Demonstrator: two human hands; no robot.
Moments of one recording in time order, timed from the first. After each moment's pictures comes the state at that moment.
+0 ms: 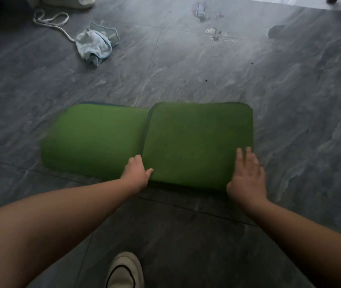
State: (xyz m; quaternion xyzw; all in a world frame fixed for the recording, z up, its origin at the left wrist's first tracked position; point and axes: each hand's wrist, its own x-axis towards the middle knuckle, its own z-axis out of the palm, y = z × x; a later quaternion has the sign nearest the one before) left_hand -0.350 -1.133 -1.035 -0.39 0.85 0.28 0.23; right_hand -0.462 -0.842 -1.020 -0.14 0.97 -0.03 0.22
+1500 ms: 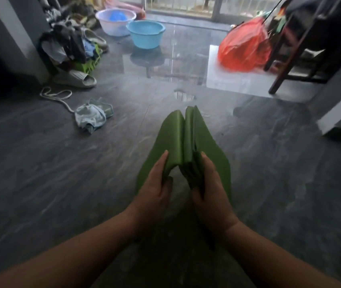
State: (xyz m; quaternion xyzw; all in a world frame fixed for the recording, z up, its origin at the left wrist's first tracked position) left_hand -0.439 -1.088 -0.874 -0.10 0.83 0.54 -0.14; right_hand -0.508 -0.931 -0.878 -0.27 0.83 -0.48 0.01
